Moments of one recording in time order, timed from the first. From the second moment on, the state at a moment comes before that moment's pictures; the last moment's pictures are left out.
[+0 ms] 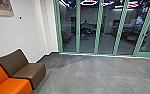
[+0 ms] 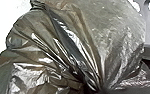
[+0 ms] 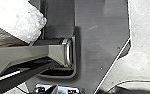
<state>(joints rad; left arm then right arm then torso) 1.47 3.00 -2.77 -0.10 0.18 0.10 -1.58 3.07 -2.78 0.23 -0.02 -0.14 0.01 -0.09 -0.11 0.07</state>
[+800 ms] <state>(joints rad) 1.47 3.00 -2.77 -0.10 0.18 0.10 -1.58 3.07 -2.78 0.23 -0.02 -0.14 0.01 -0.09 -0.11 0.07</state>
